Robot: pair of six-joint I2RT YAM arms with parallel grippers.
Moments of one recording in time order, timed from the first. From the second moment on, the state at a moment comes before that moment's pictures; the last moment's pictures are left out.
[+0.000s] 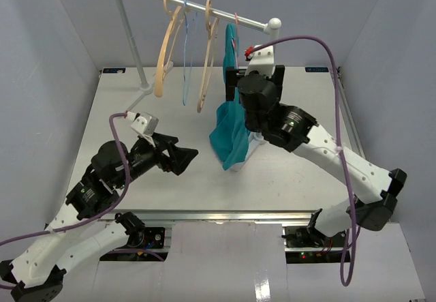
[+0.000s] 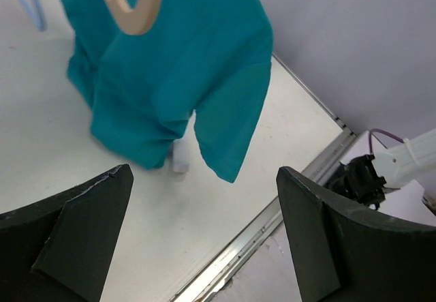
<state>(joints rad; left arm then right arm) -0.75 0.61 0.93 -0.42 0.03 -0.36 1.02 1.46 1.68 -0.46 0.99 0.17</state>
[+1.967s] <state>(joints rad) -0.92 0.95 1.01 -0.30 -0.64 -0.31 1.02 0.58 0.89 -0.56 0.52 0.30</state>
